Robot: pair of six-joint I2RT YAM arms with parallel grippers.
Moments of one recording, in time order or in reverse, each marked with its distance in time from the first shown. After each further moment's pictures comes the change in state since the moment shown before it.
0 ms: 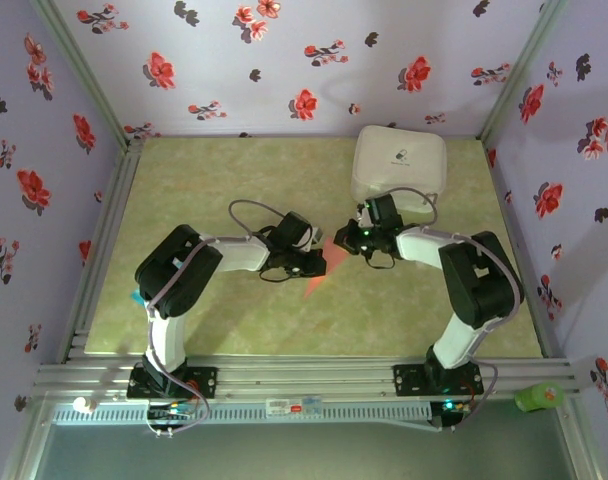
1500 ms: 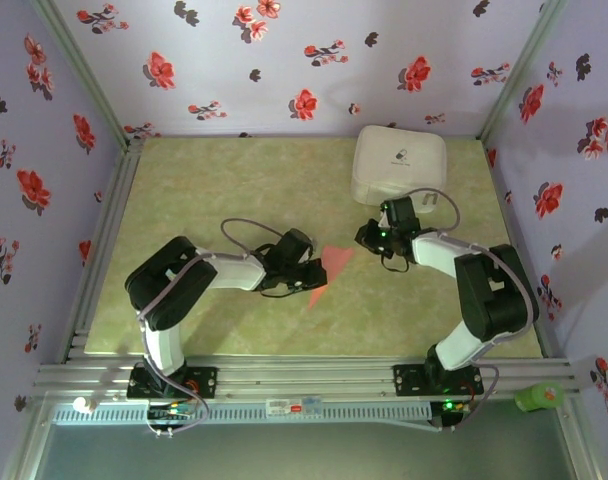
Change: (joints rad) left arm -0.090 -0.111 -0.171 0.162 -0.134 -0.278; right arm -0.084 -0.115 -0.084 -0.032 0.166 -0.067
